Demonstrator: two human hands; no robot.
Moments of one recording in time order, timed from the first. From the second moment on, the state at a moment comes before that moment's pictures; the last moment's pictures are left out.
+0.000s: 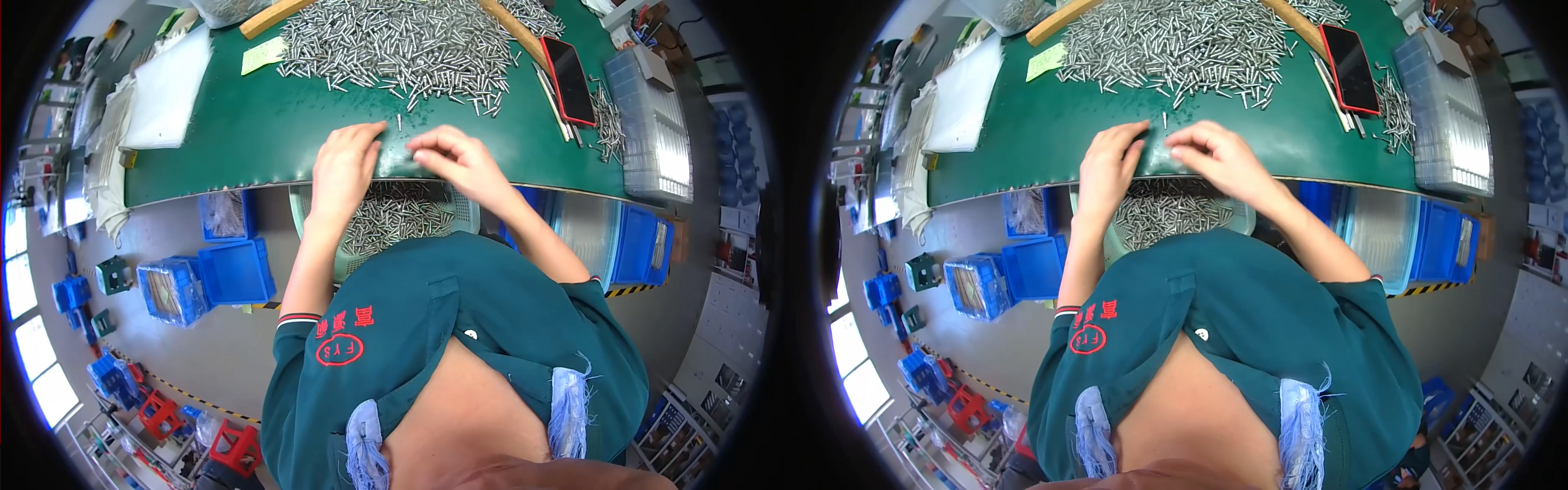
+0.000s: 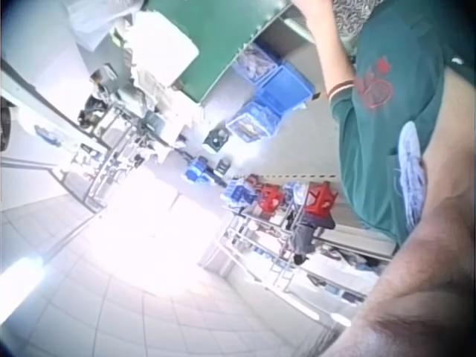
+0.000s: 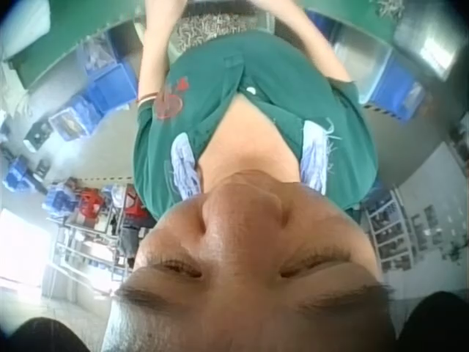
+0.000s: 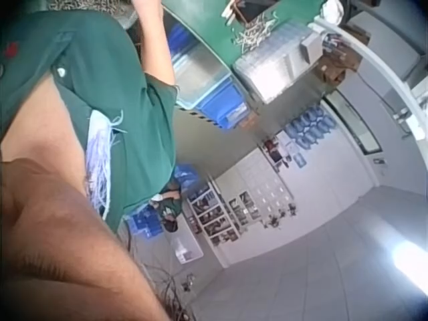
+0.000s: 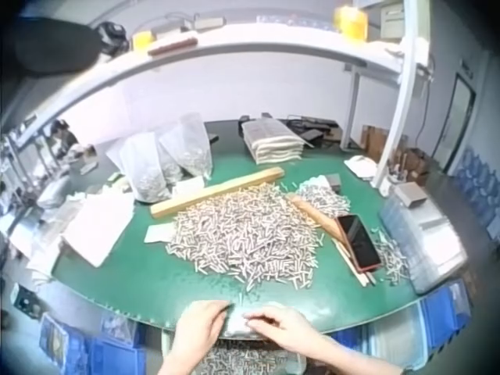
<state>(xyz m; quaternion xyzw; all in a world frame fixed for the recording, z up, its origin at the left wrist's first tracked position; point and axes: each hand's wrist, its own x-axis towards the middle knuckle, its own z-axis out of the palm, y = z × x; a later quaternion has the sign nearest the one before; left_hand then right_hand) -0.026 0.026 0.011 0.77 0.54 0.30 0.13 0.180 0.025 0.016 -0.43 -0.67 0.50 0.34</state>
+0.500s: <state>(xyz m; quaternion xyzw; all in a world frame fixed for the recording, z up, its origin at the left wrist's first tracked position) 0.001 0.092 0.002 0.79 0.53 0.30 0.04 0.166 0.074 0.005 -0.50 -0.82 0.10 0.28</state>
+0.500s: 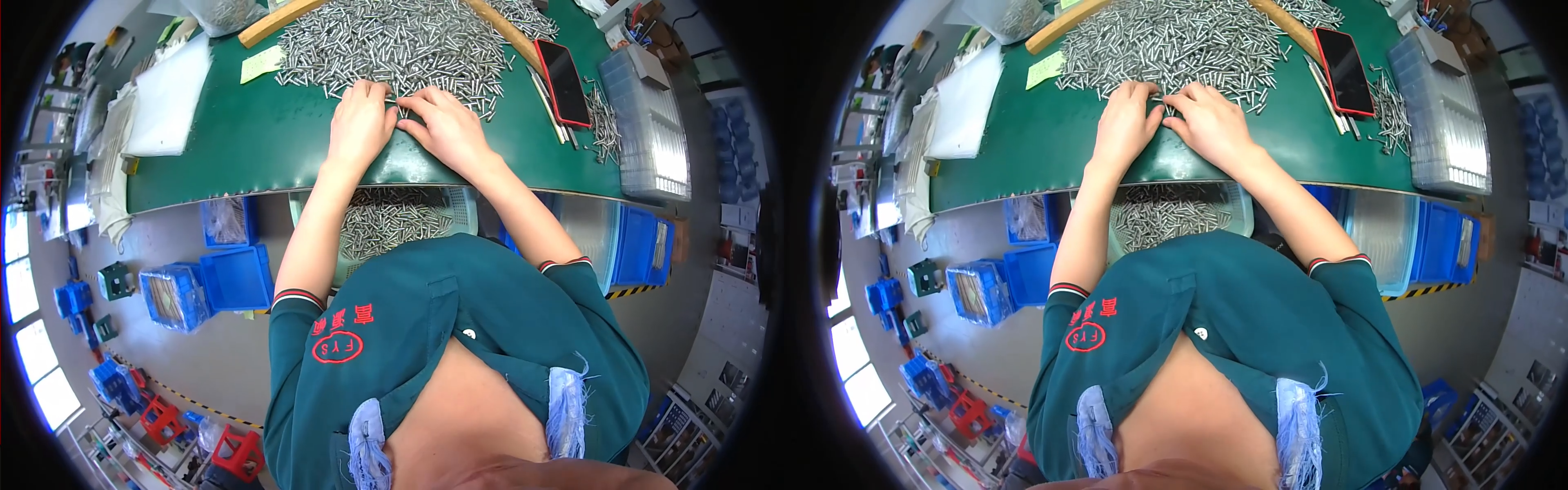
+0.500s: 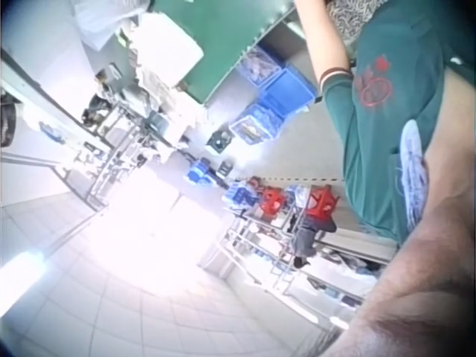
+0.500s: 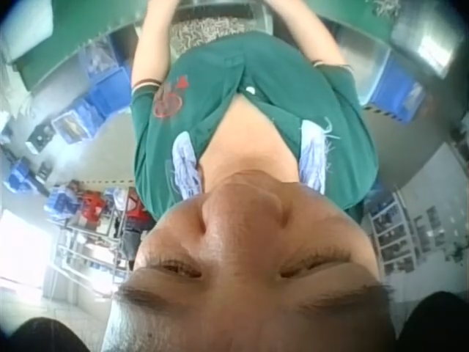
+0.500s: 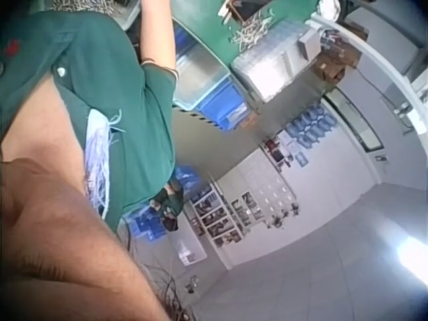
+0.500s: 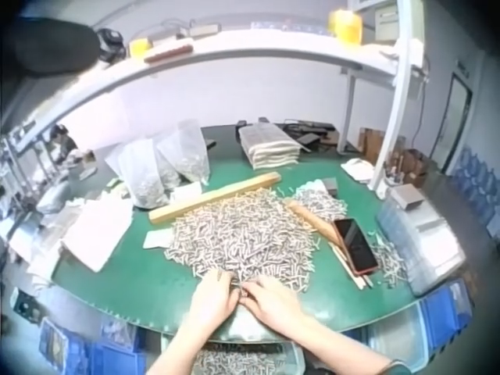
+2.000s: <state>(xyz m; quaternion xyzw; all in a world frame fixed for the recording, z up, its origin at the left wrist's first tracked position) -0.024 0.011 0.010 0.80 0.49 0.29 0.18 0.164 0.026 0.015 -0.44 -0.85 0.15 0.26</state>
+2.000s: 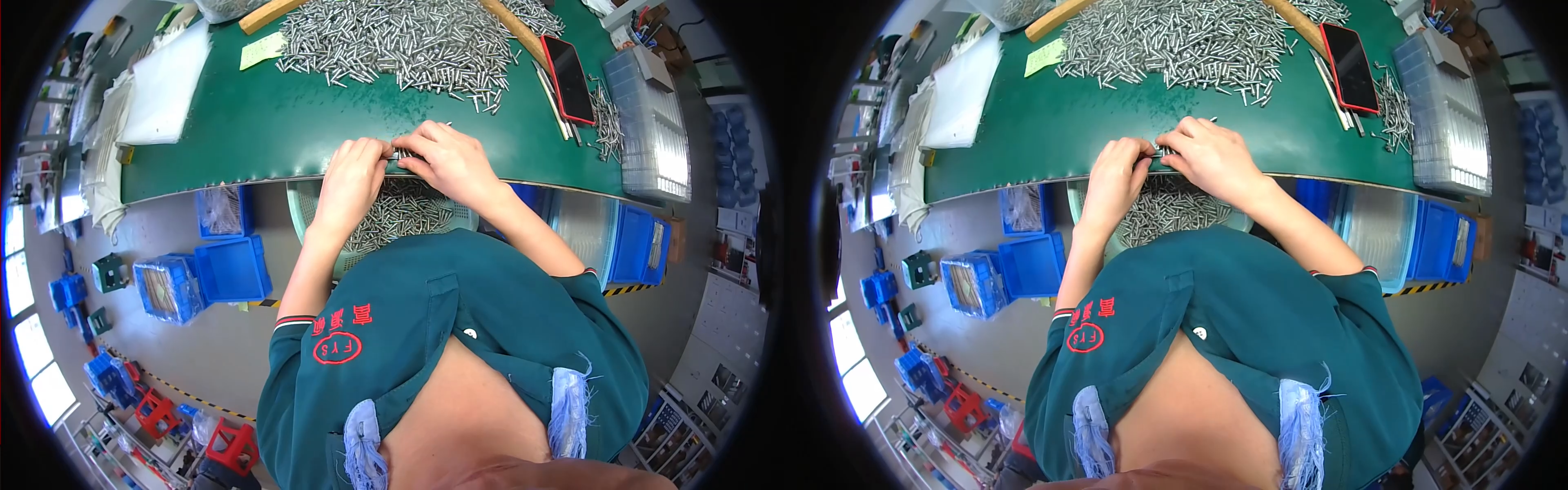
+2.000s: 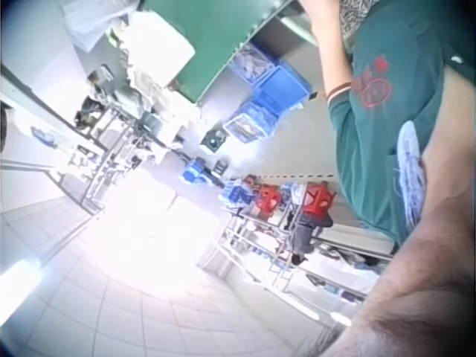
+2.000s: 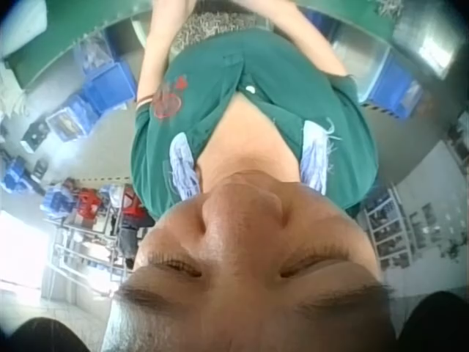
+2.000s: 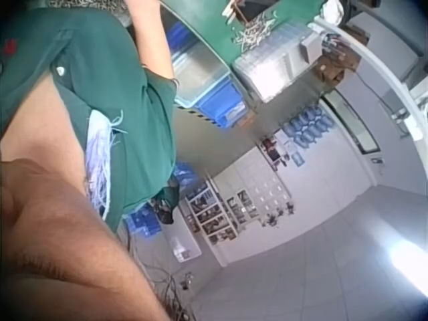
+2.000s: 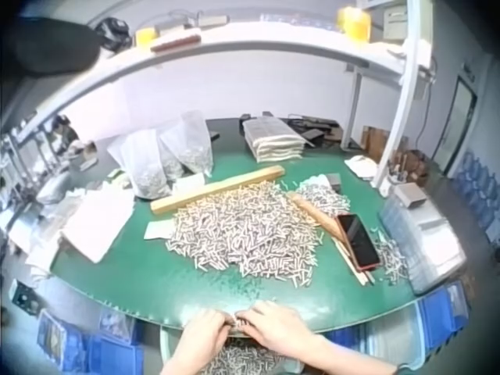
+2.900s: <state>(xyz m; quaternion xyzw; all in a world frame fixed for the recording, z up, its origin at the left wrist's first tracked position) -0.020 -0.023 -0.003 0.30 0.44 0.31 0.79 0.169 0.020 0.015 -0.41 -0.87 0.15 0.24</state>
